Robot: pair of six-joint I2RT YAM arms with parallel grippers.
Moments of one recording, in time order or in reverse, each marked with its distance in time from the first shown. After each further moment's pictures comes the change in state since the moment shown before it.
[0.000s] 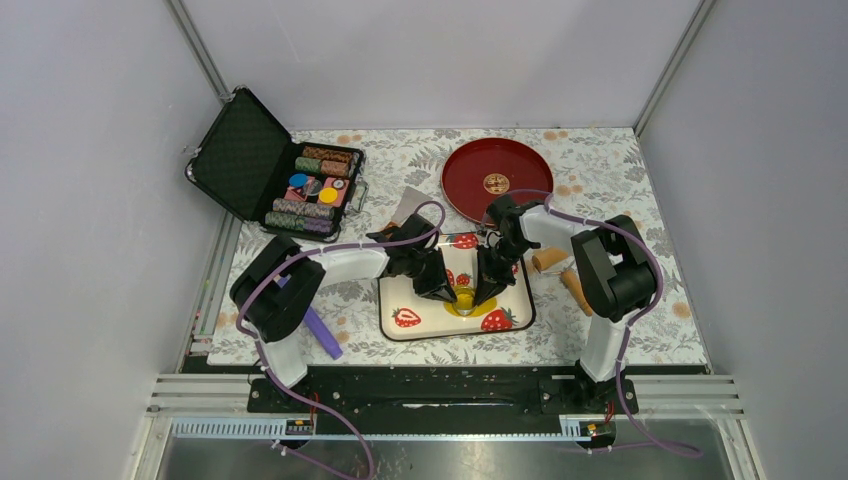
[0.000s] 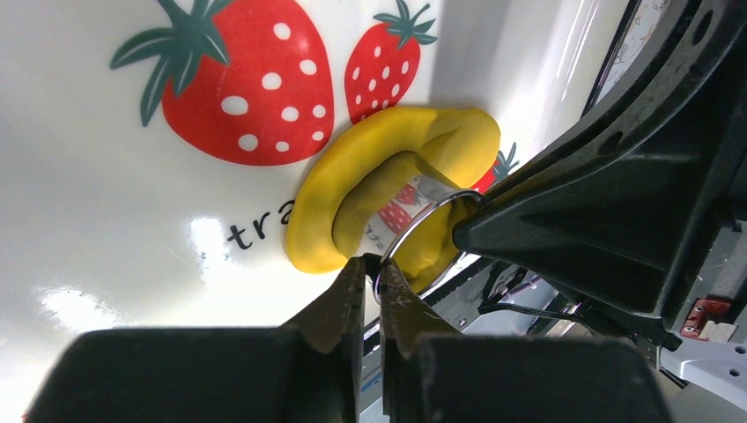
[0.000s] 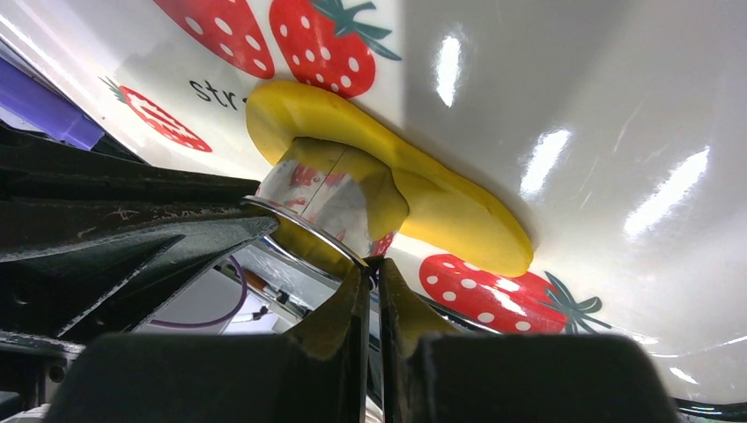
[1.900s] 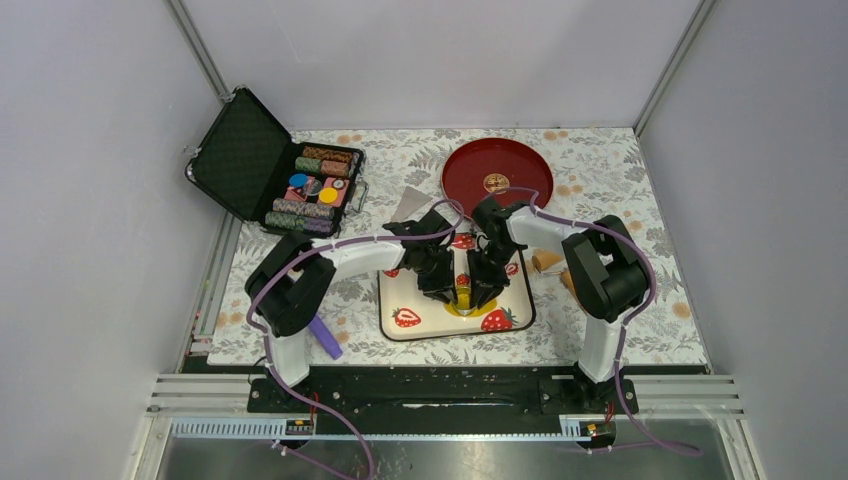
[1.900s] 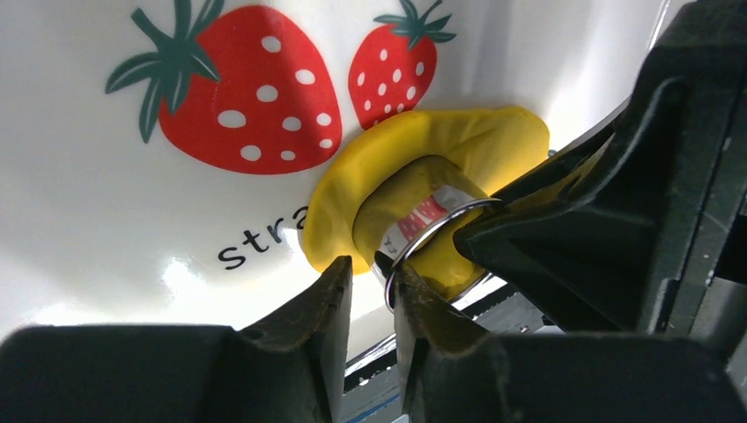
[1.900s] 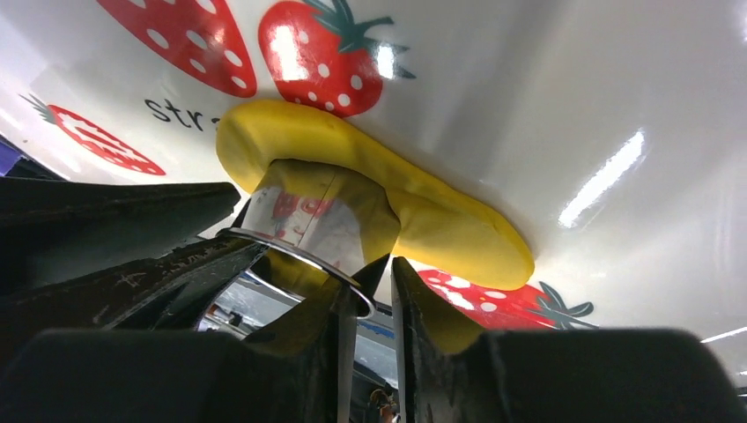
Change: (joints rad) left arm -0.042 0.050 0.181 -0.234 -0.108 0.143; right arm 0.077 0.004 0.055 -0.039 0.130 0.010
